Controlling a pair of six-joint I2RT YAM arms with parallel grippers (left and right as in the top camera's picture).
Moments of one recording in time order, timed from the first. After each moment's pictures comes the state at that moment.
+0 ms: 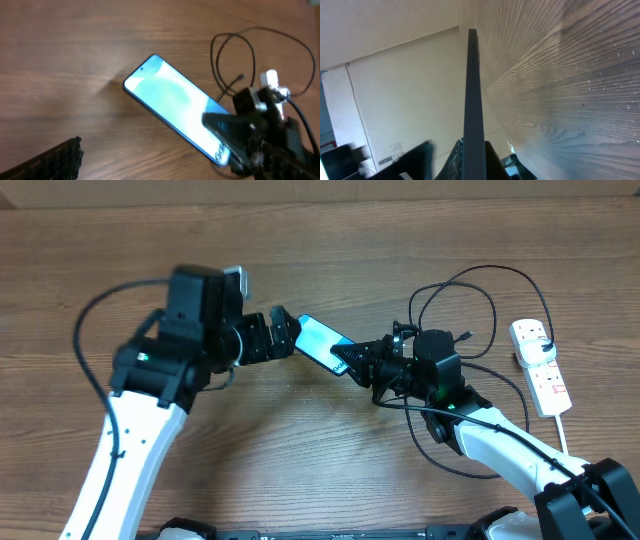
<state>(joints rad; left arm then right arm) -0.27 1.30 1.29 -0.90 0.25 -0.51 0.44 1.46 0.59 0.50 -0.62 1.66</state>
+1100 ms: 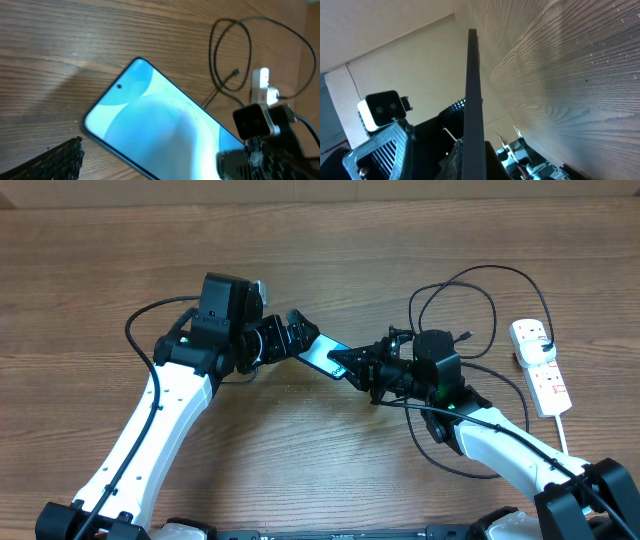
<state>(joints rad) -0.27 1.45 1.14 -0.66 0.41 -0.61 0.44 1.46 0.59 0.50 -0.69 1.74</state>
